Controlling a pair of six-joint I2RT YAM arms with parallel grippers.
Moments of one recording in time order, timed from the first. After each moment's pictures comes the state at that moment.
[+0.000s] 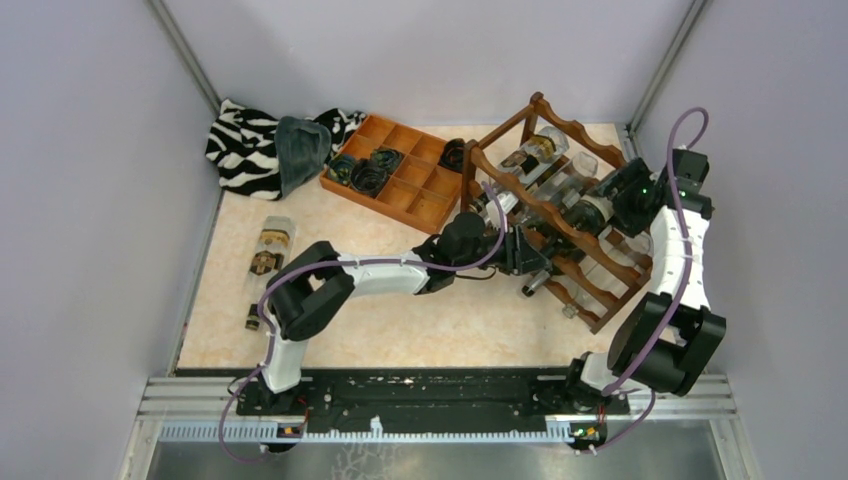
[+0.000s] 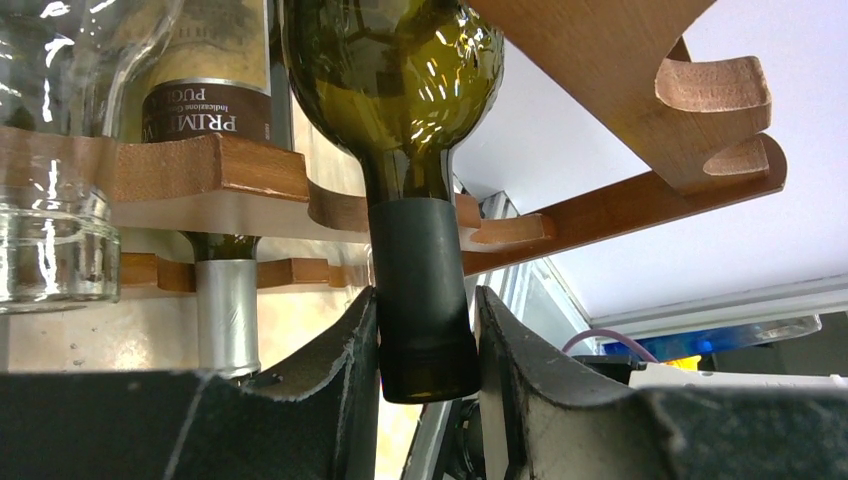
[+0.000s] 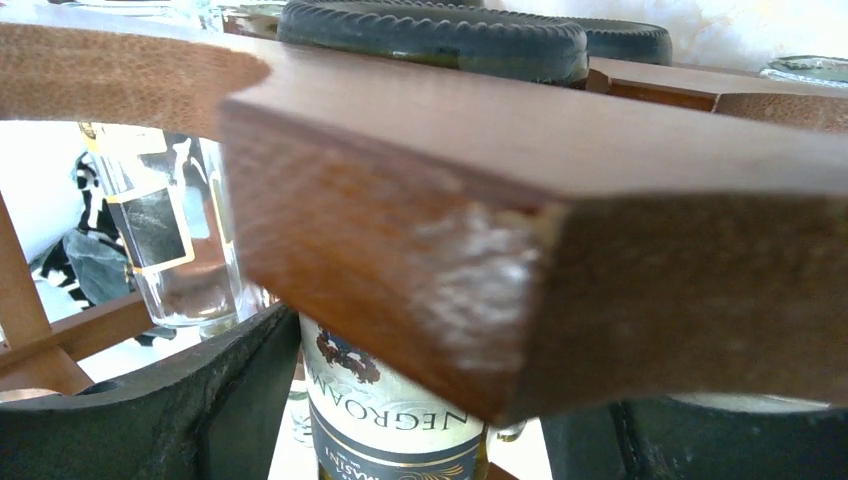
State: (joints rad) left arm -1.05 2.01 1.28 0.61 0.29 -0.84; right arm -0.40 1.38 1.22 -0.69 -0.37 0.58
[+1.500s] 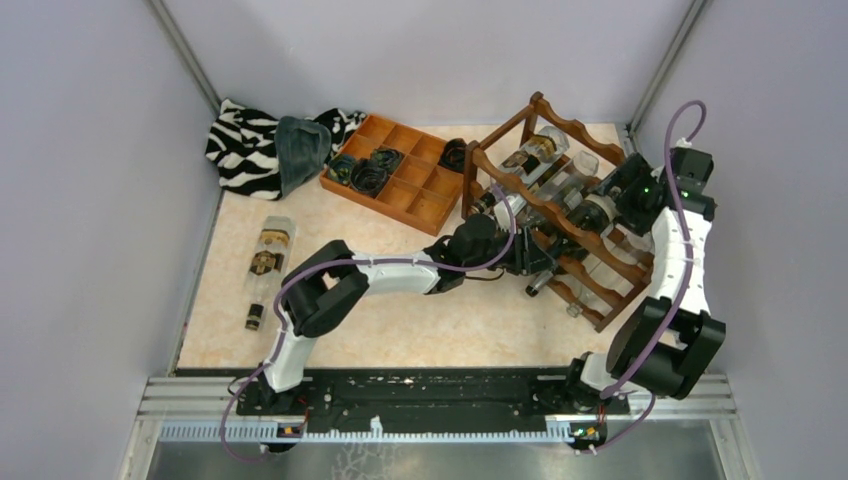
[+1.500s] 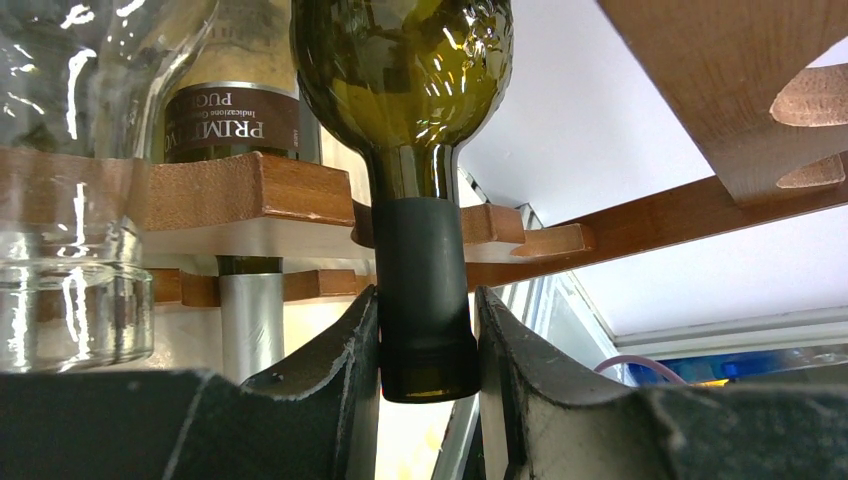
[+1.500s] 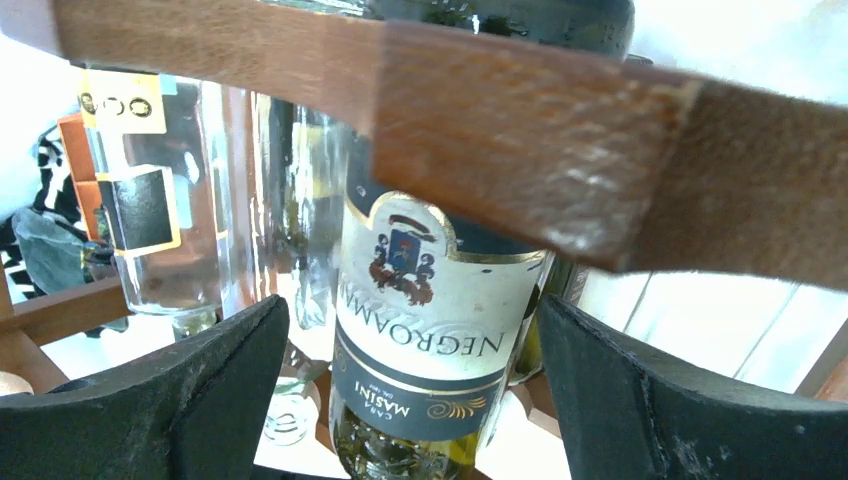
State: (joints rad) left arm -1.06 2.10 1.36 0.60 0.24 -0.83; right arm -0.41 1.37 1.21 -0.67 -0.36 0.48
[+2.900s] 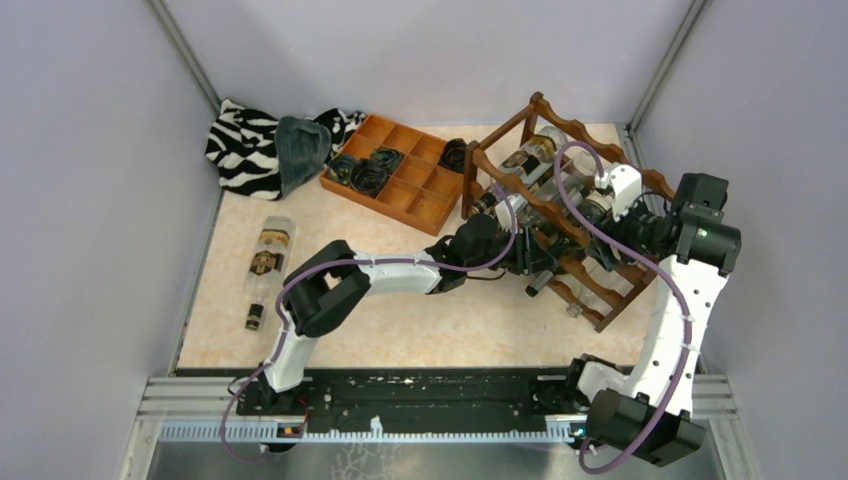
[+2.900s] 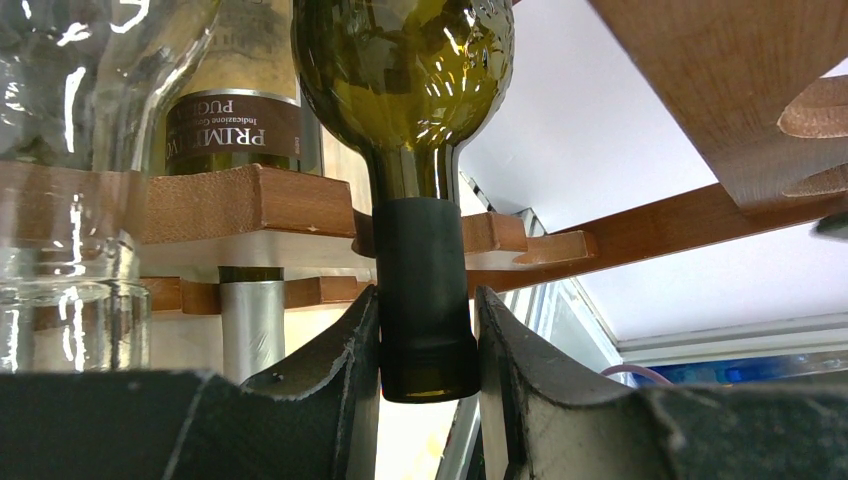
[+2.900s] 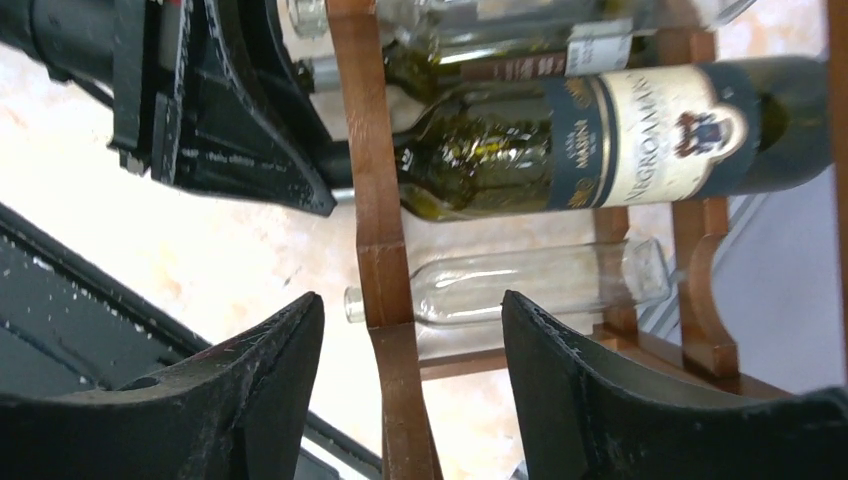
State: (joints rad) left arm -1.06 2.11 1.38 0.59 0.23 -0.82; right arm -0.41 1.04 1.37 -1.30 -0.64 -0.90
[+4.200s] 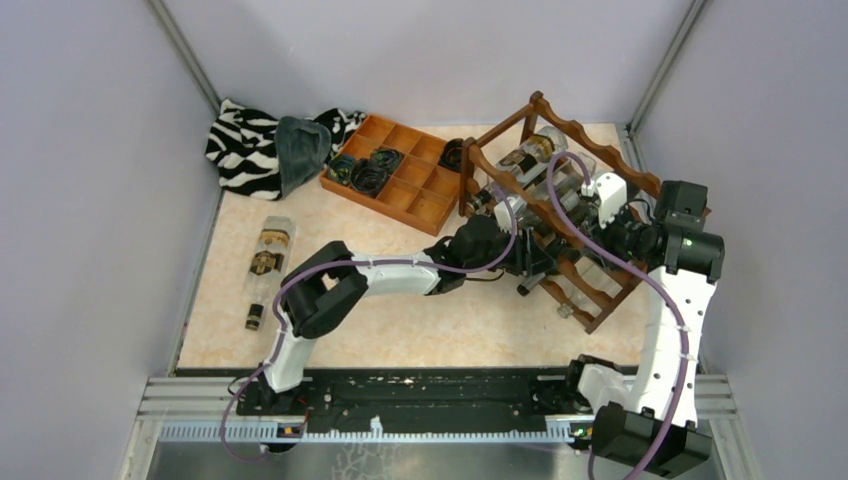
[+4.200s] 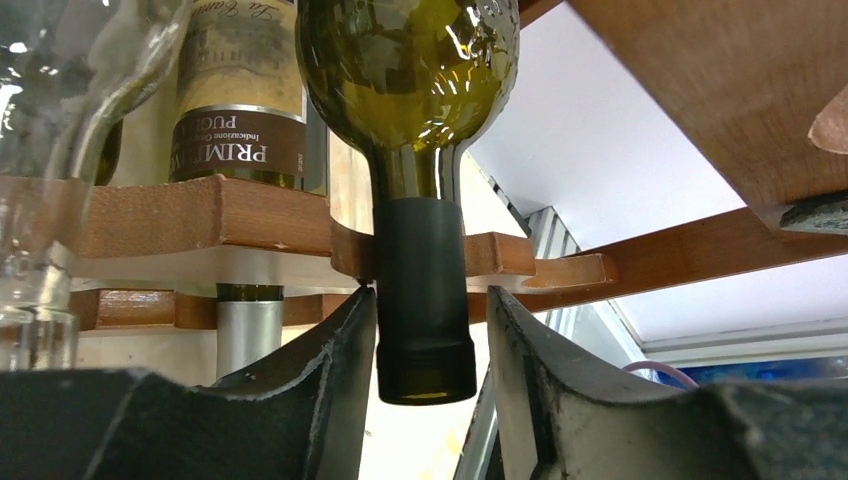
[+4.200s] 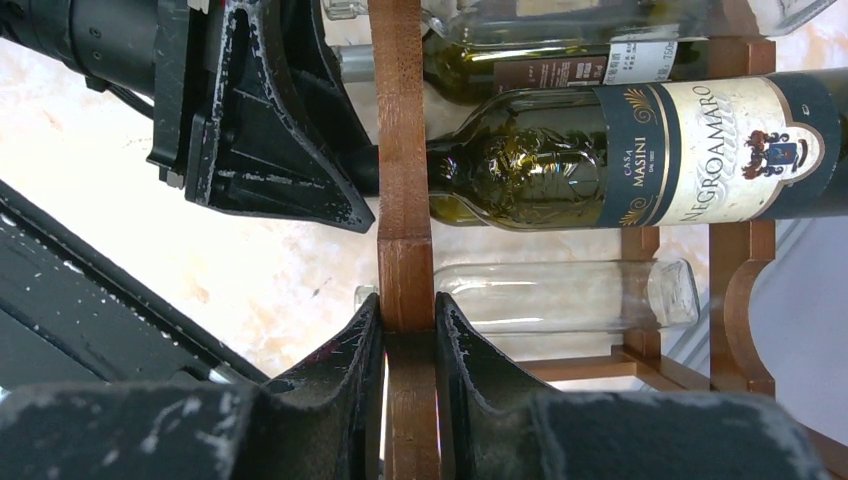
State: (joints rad) left arm -1.07 2.09 1.36 0.58 0.20 -0.78; right arm -0.30 0.99 1.26 -1.24 -0.61 -0.83
